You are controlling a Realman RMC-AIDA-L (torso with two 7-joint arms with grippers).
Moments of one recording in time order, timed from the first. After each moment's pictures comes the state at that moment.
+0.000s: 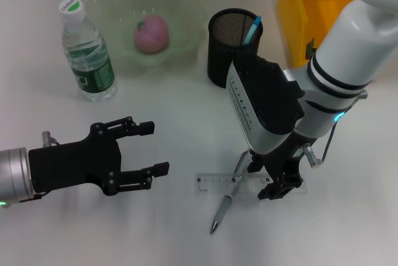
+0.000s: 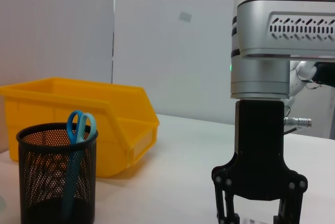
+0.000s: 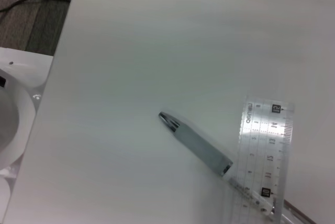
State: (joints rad) left arm -0.42 -1.99 0.98 0.34 1.68 1.59 -0.87; right arm 0.86 2.09 -1.71 -0.99 -2.42 -1.52 1.86
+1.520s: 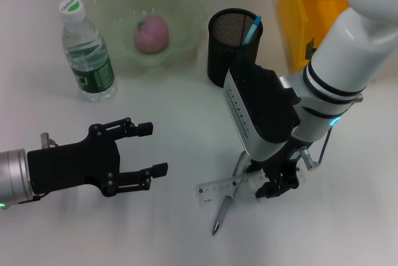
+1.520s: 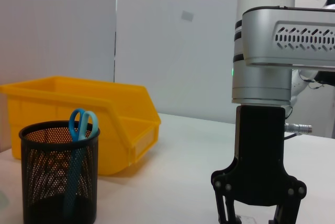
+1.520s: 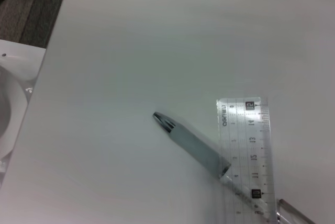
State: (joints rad) left arm -0.42 -1.99 0.97 0.34 1.68 1.58 -0.86; right arm 0.85 2.09 -1.75 -0.98 -2.42 -1.48 1.86
